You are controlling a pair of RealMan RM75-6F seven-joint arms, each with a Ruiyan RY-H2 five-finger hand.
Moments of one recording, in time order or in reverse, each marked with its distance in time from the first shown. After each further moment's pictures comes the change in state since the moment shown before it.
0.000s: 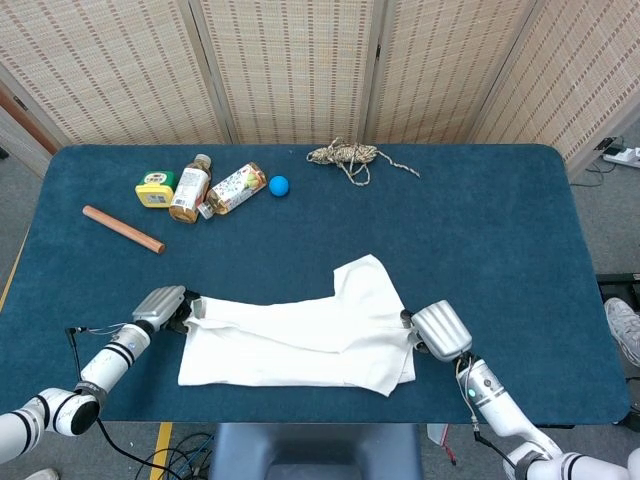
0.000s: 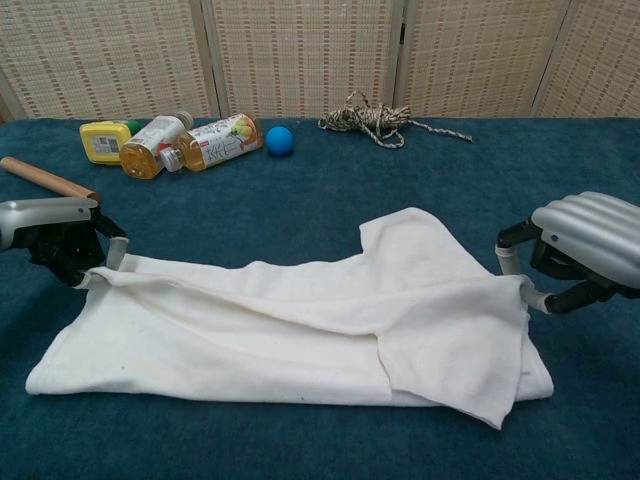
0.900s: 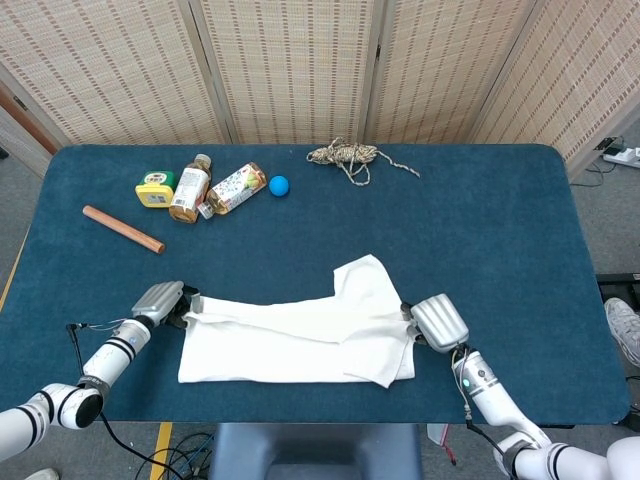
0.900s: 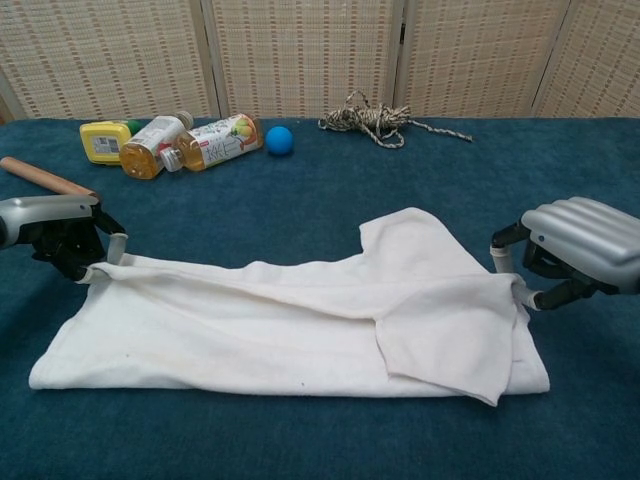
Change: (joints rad) left arm -0.011 -0.027 -0.016 0.052 -0.036 -0.025 0.013; right arm 0.033 -0.066 0.008 0.110 0.060 -0.033 0.031
